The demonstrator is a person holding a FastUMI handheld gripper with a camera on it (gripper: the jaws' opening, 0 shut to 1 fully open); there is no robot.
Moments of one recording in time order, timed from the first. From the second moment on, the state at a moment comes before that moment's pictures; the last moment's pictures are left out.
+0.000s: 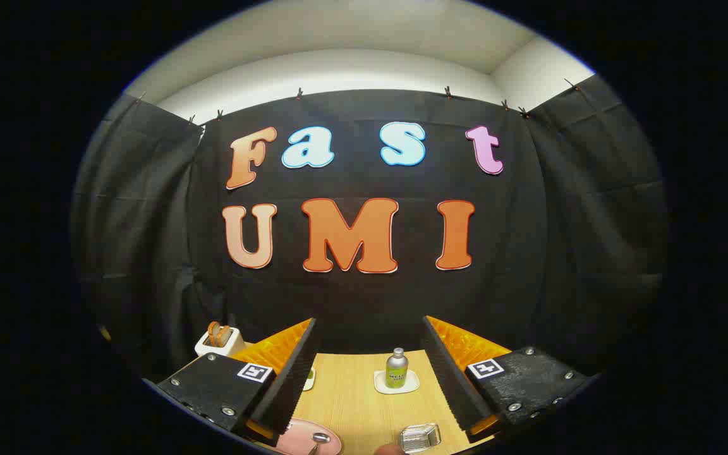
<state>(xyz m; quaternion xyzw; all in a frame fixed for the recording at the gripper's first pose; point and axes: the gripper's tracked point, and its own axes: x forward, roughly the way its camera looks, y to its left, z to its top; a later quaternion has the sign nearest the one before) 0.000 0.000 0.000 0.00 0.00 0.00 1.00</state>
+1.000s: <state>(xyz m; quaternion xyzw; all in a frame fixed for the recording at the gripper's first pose) -0.004 0.041 -0.033 0.00 0.03 0.04 1.00</state>
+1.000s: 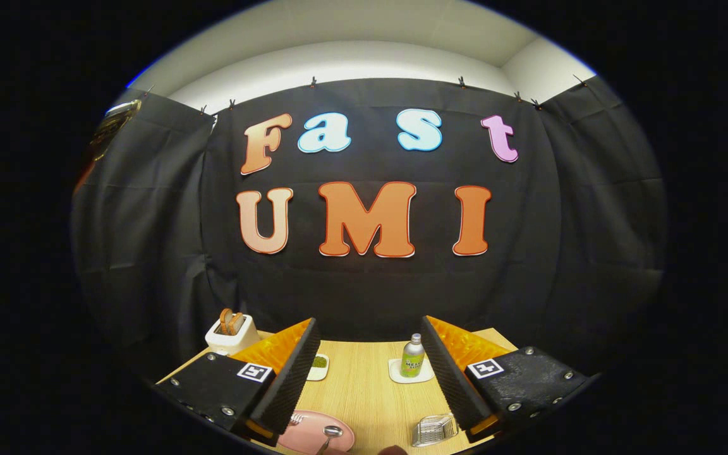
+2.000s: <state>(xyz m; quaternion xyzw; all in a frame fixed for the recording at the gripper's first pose) -0.032 0.117 -0.178 -0.01 0.24 0.12 0.96</state>
